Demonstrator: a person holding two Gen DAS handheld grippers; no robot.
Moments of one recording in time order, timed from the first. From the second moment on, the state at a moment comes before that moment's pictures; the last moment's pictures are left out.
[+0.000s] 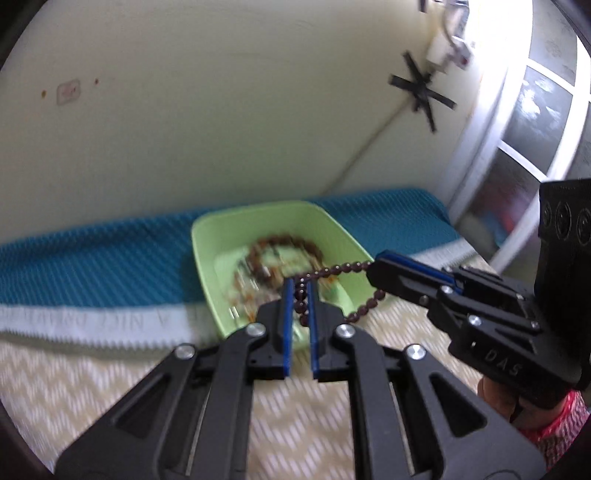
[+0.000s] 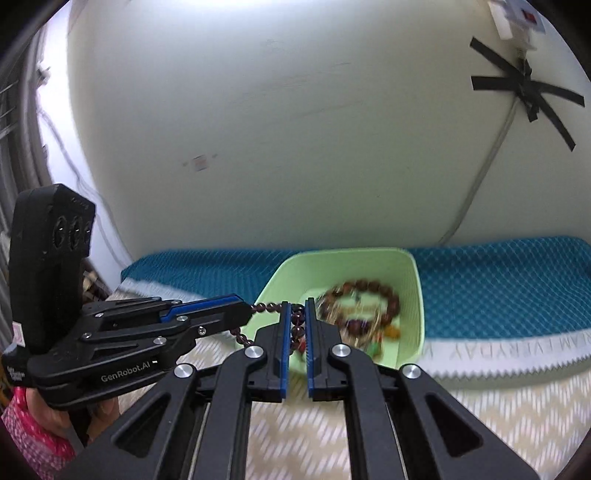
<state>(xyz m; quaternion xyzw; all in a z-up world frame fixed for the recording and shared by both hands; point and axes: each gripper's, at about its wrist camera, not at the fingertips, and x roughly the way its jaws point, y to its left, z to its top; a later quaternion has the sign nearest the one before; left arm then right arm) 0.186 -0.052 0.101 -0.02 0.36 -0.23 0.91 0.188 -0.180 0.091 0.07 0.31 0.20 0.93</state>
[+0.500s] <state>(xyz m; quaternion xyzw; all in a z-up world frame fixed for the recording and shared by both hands) 0.144 0.019 0.096 -0.05 0.34 -0.16 0.92 0.151 -0.204 0.057 0.18 0.32 0.18 0.91</state>
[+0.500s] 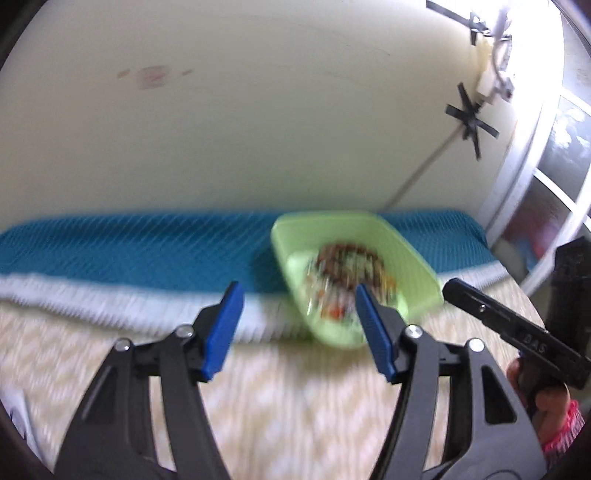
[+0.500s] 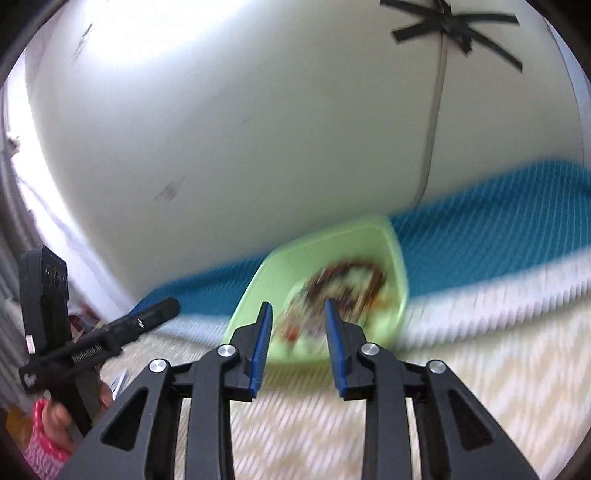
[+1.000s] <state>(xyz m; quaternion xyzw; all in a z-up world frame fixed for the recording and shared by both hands) -0.031 0.145 0.031 -0.14 0.40 -0.10 0.90 0.034 -0.013 0.013 0.02 0.45 0.37 0.81</state>
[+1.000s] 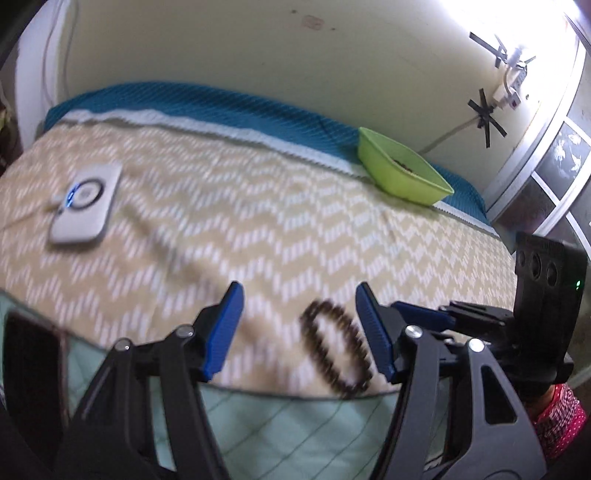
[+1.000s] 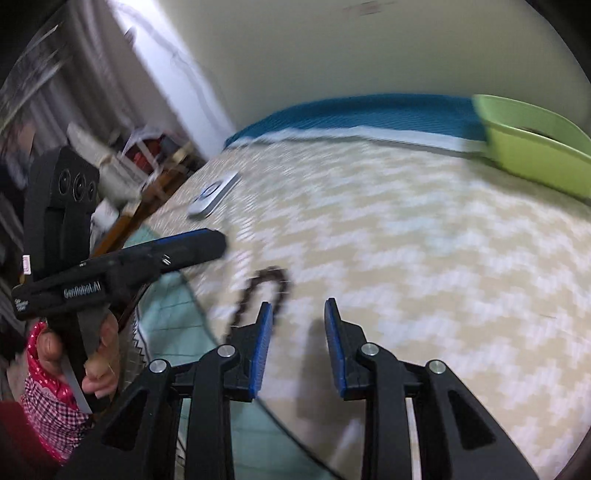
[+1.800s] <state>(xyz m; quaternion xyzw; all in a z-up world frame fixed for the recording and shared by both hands) 0.023 -0.058 0.021 0.01 0.43 -0.27 0.86 0.012 -0.216 0.016 0.07 0.40 0.15 0.90</state>
